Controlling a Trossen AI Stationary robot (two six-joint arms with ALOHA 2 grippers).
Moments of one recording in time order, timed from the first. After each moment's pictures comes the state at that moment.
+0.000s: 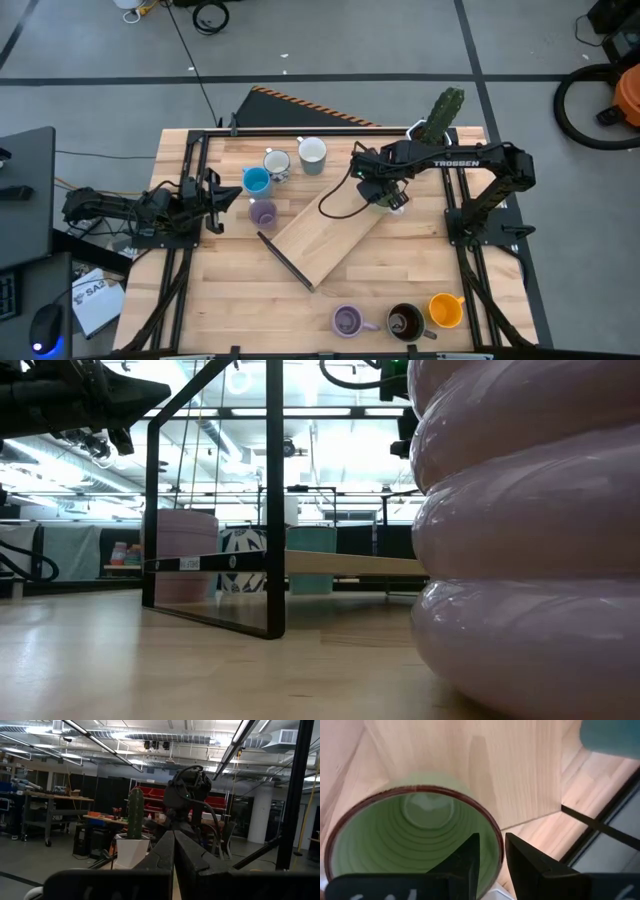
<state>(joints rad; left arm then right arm) -0.12 0.20 0.01 0.58 -0.39 -0.04 -0.18 1.58 1.33 -1.14 0.23 -0.76</state>
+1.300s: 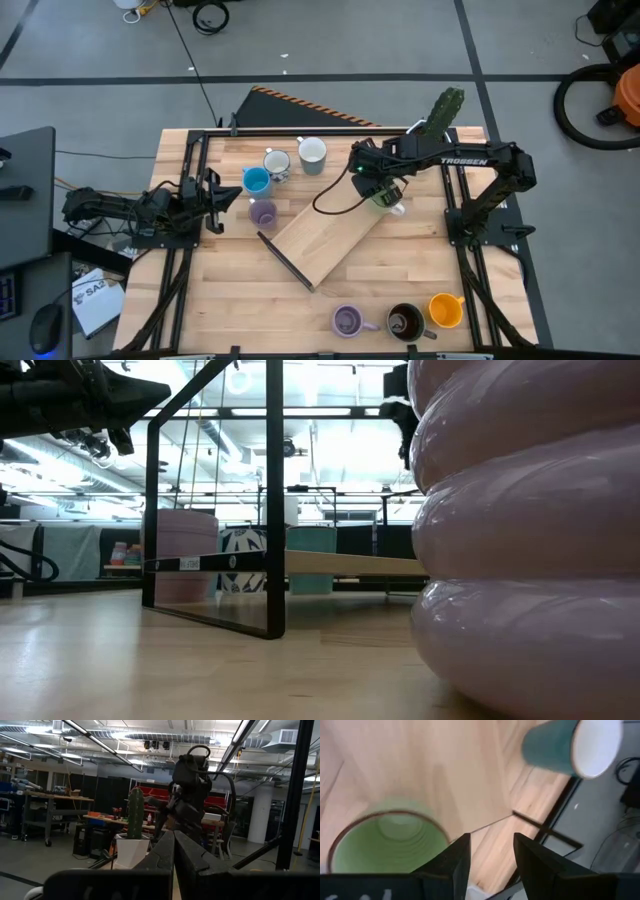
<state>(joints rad) -0.12 0.20 0.01 0.58 -0.39 -0.04 -0.13 1.58 1.50 -1.17 0.30 -0.71</state>
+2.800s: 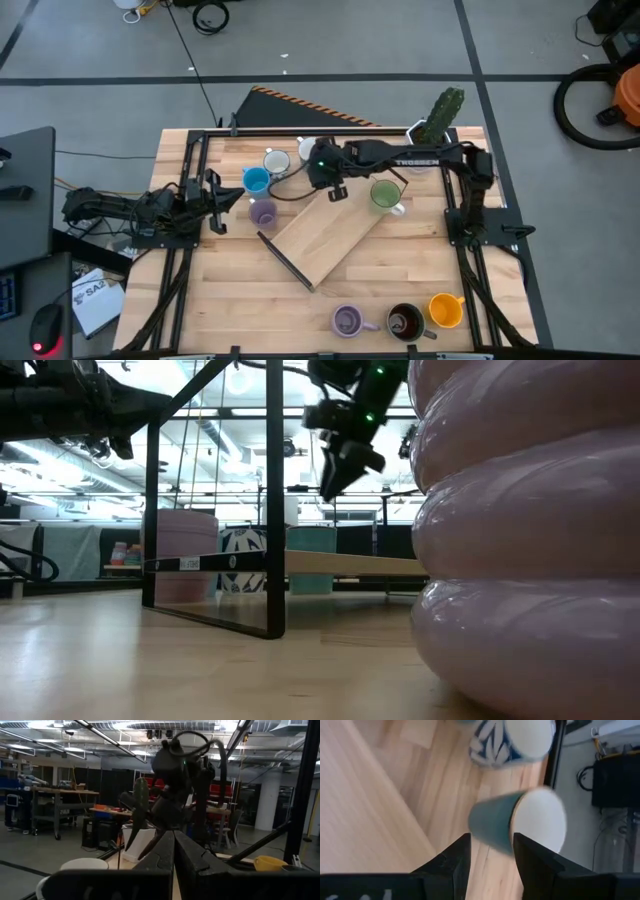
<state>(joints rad) -0.12 0.20 0.01 0.52 -0.41 -0.02 -0.17 1.89 1.65 -0.73 0.29 -0.60</state>
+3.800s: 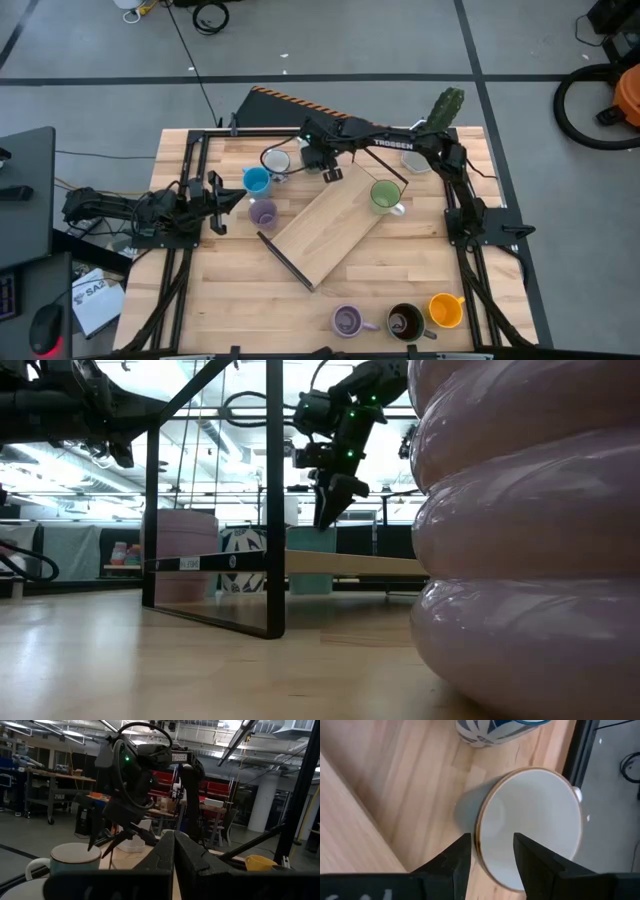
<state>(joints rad) -0.12 0.20 0.01 0.47 -0.41 -0.12 -0.35 2.11 1.90 -0.89 0.10 -0.71</state>
